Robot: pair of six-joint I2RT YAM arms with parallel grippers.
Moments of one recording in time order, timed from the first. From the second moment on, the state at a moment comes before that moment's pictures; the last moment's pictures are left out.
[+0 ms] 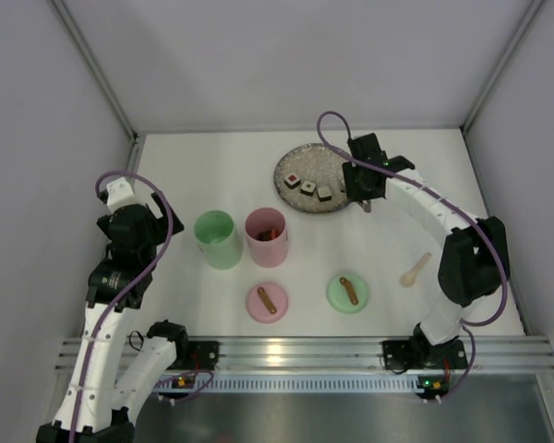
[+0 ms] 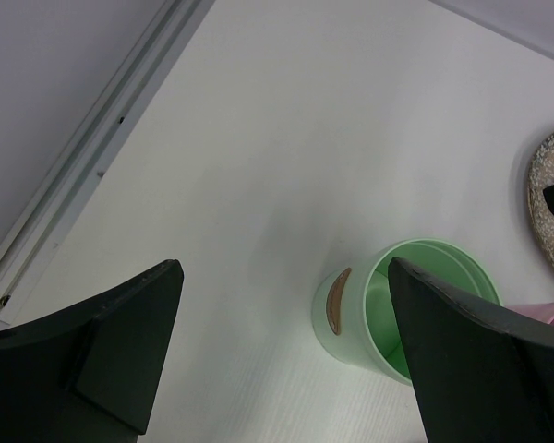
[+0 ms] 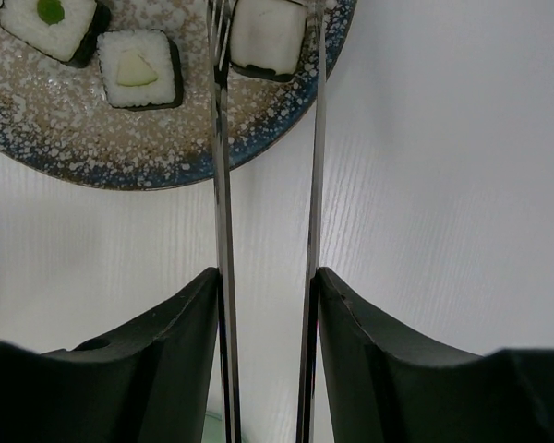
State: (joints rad) left arm -0.15 0.69 0.93 -0.67 -0.43 -0.39; right arm 0.42 1.70 1.41 -0.68 0.22 0.19
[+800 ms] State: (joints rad) left arm -0.14 0.72 0.94 -0.67 -0.42 -0.42; right arm 0.50 1.53 1.49 -0.71 0.02 0.16
